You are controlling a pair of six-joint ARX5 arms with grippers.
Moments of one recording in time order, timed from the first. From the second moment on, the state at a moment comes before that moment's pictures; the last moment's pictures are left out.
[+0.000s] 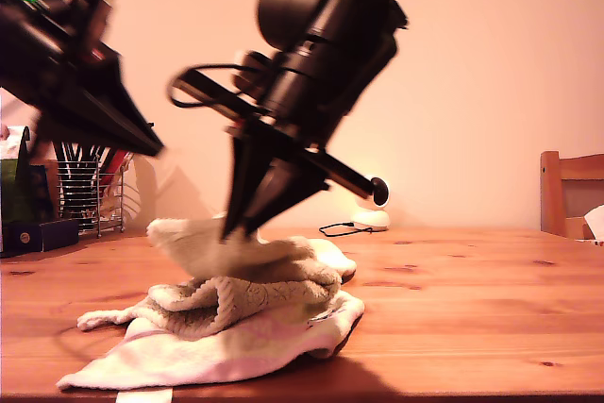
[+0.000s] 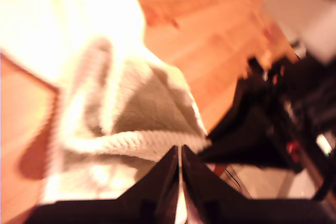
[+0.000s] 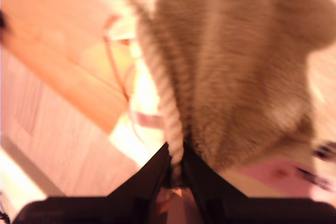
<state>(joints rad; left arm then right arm) -0.17 1.50 1.02 -0.57 0.82 0.04 0.76 1.90 1.40 -0.63 -0.39 0.37</state>
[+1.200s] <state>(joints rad) -0.25 1.66 1.02 -0.54 0.78 0.11 0.63 1.91 1.50 -0.74 -0.48 0.19</state>
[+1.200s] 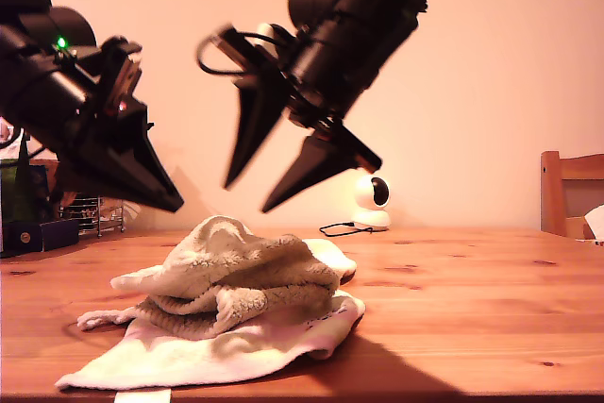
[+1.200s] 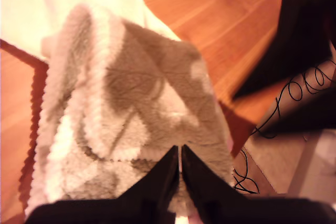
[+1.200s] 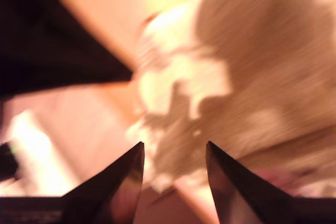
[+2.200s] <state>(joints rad) -0.36 1.83 1.02 -0.37 0.72 0.07 0.57 2.06 1.50 -0.76 -0.37 0.11</state>
